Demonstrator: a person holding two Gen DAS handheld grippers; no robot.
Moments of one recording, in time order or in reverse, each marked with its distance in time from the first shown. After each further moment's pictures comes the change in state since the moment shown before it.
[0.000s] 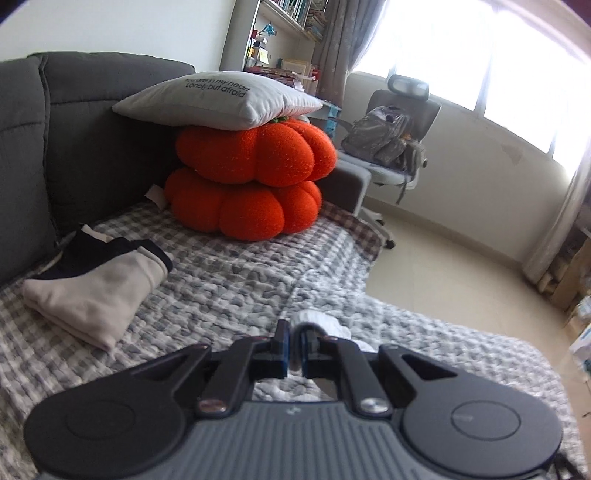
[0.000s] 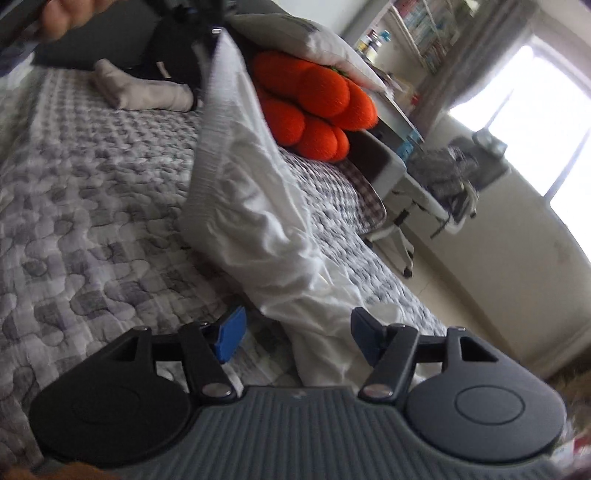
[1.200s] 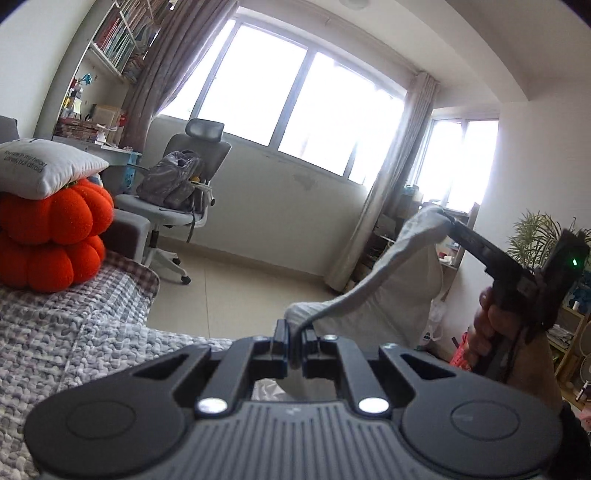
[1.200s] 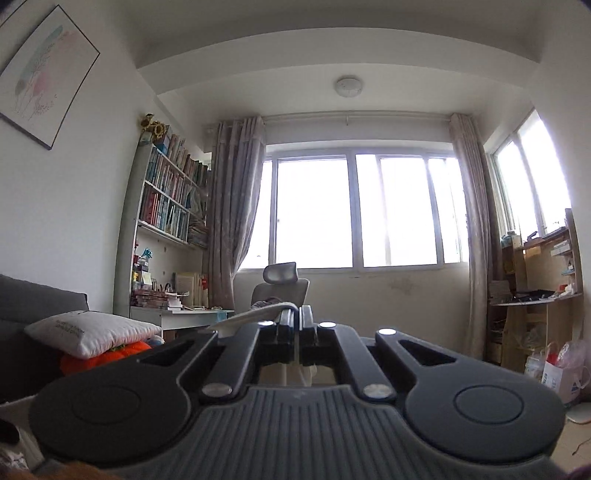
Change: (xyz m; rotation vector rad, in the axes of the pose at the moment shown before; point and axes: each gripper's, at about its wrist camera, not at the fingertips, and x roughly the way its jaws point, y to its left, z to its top) left arm -0.139 -0.073 -0.012 0.129 -0.116 -0.642; right arm -0.186 -0.217 0.048 0.675 -0.539 -0.556
